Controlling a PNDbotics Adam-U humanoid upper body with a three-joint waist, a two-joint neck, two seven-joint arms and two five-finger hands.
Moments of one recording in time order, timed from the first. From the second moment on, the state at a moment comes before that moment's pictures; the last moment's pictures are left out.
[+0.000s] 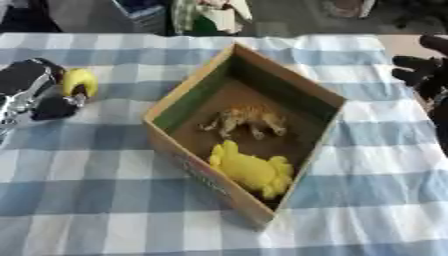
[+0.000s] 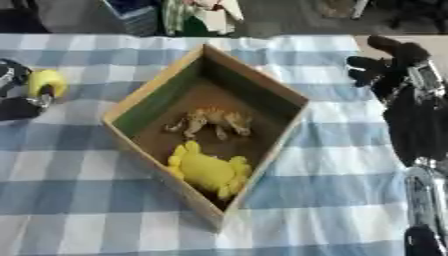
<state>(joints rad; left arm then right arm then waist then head) -0.85 0.68 -0.12 -1.27 -0.85 0.22 -0.22 -0.55 -0.15 -0.21 -1.83 -0.10 -0.03 0.25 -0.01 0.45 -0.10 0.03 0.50</state>
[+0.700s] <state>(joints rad) -0.84 0.68 -0.13 -1.28 -0.82 0.24 -0.13 -0.53 -0.14 -0.21 -1.84 -0.10 -0.02 0.26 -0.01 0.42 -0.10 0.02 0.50</state>
